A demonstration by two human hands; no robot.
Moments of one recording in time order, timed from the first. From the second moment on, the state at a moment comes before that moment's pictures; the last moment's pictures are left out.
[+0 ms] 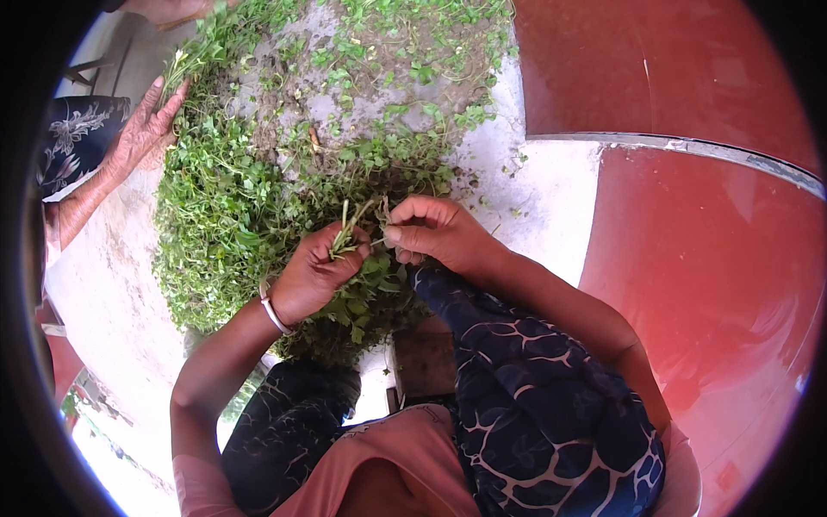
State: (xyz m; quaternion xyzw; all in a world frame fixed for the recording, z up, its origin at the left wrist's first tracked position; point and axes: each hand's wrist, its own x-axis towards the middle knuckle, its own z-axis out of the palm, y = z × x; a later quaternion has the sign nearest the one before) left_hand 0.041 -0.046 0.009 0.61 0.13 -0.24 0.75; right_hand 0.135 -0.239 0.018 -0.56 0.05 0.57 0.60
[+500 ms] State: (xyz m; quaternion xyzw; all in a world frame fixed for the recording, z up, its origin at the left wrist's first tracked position) left_hand 0.041 -0.026 0.015 0.52 0.22 -0.29 0.77; right_hand 0.197 -0.269 -0.057 -0.93 -0.10 0.17 0.30
